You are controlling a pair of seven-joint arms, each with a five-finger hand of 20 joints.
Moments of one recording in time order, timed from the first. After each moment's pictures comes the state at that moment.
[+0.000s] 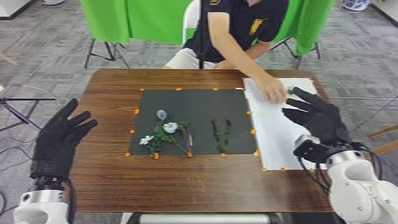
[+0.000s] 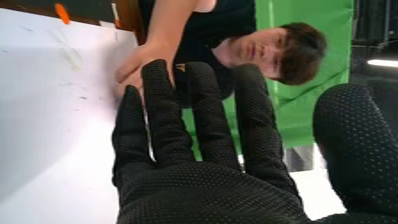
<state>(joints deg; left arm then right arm) 134.4 -47.5 -95.4 -125.2 32.1 21.9 30.2 -114.3 -57.4 93.9 -118.6 -49.6 12.6 2.6</state>
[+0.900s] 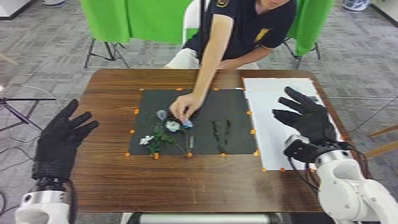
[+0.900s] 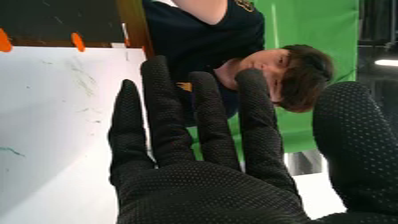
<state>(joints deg) 134.4 -47.6 -94.9 -125.2 32.2 21.9 30.1 -111.9 -59.8 90.6 -117.9 -51.1 13.1 3.6</state>
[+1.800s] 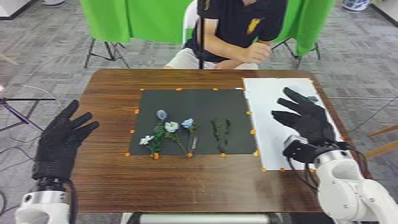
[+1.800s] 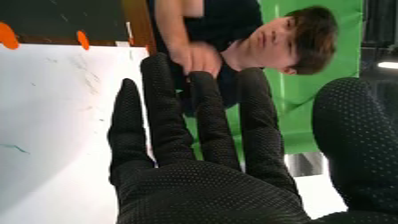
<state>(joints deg) 134.4 -47.9 -95.1 -125.2 32.5 21.9 29.4 -111.9 -59.9 90.6 -117.9 -52.5 13.0 4.5</state>
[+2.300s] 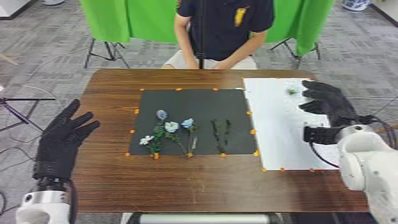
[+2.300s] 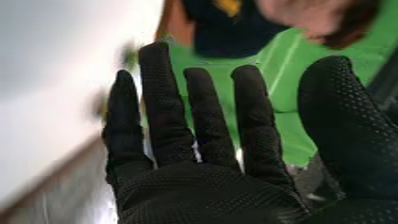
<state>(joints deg) 134.4 -46.8 -94.5 -125.2 32.2 22.0 30.6 -100.3 -46.0 88.3 -110.0 -73.9 17.5 19.4</state>
